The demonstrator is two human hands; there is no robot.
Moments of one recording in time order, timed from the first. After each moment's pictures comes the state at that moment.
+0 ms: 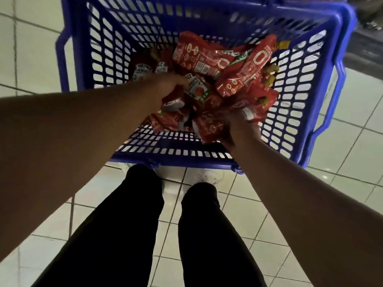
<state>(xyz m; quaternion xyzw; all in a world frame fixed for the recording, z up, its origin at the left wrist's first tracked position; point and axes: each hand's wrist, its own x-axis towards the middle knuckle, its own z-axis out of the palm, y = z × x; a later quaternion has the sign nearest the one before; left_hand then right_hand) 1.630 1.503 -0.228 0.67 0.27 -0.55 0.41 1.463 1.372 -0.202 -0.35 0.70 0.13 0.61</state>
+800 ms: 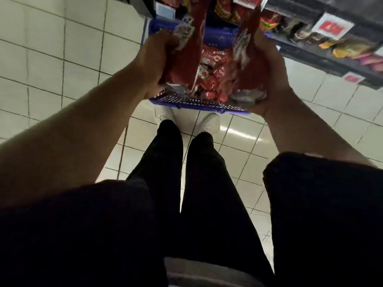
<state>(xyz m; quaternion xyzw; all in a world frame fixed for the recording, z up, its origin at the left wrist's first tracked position) 1.590 1.539 0.209 0.58 0.17 -0.51 0.61 1.480 1.344 0.217 -0.20 0.36 0.21 0.88</state>
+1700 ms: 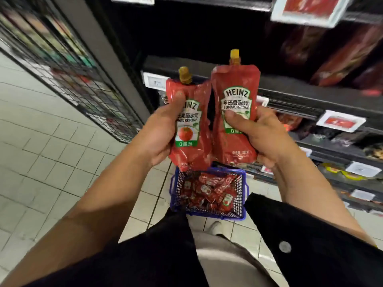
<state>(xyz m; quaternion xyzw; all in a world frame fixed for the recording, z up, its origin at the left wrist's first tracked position) 1.646 1.521 0.606 0.57 0.00 -0.38 0.73 1.556 1.331 0.603 -0.55 0.19 0.01 0.81</state>
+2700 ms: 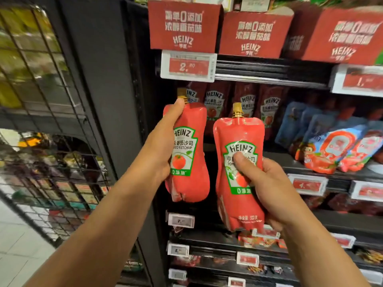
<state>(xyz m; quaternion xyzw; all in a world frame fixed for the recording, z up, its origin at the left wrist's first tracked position) 1.871 1.535 0.804 0.54 -0.18 -0.30 0.77 1.687 1.412 0.788 -0.63 0.17 -0.19 0.74</state>
